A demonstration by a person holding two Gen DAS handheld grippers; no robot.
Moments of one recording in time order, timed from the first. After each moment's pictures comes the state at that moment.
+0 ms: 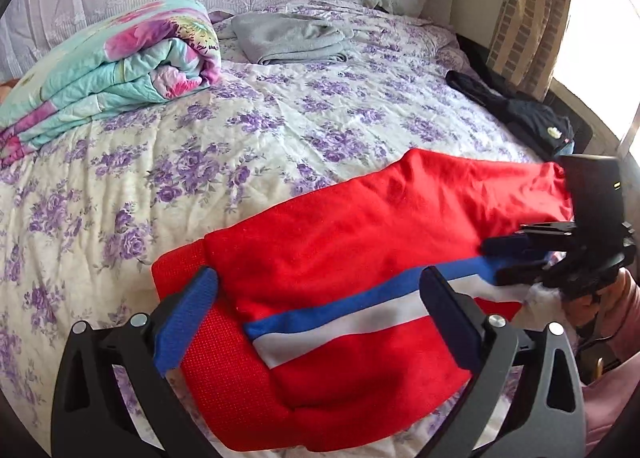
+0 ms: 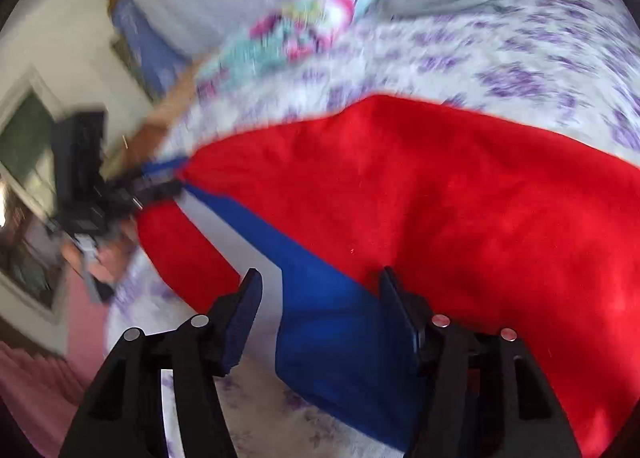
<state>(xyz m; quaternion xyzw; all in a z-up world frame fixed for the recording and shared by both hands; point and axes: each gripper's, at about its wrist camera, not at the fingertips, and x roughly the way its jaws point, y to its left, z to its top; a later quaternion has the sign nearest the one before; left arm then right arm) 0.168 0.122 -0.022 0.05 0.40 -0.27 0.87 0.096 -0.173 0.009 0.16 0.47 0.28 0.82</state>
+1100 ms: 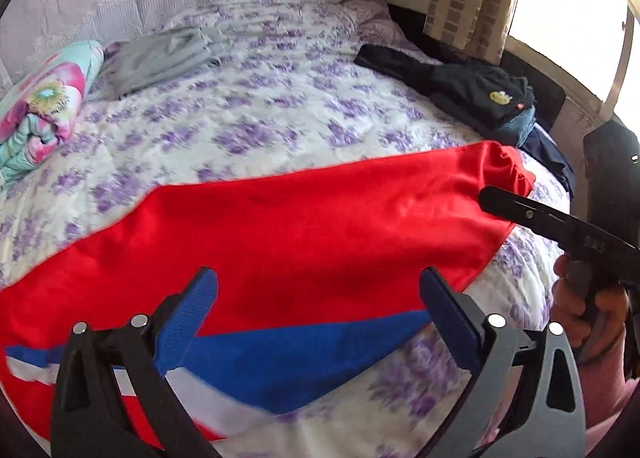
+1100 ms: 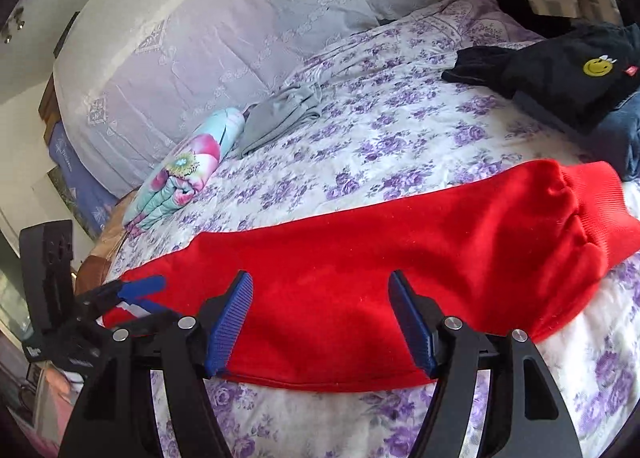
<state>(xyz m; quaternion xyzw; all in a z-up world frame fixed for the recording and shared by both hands) 0.108 -0.115 -0.014 0.09 0.41 -0.31 0.86 0.023 -0.362 0.043 0.23 0.35 0.10 0.90</state>
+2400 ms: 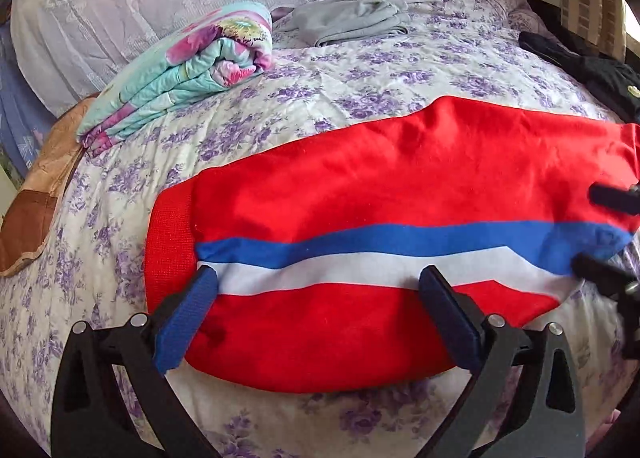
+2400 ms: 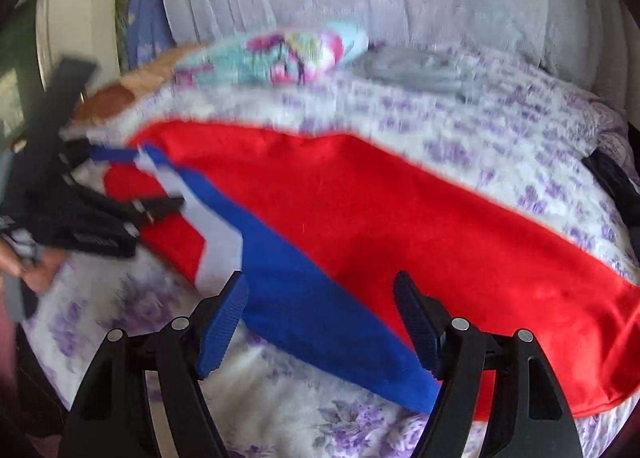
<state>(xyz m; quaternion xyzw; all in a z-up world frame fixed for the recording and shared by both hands) 0.113 0.054 -0.037 0.14 0.40 -0.07 0.90 0.036 -0.149 0.029 -0.07 0.41 0.19 0.89</state>
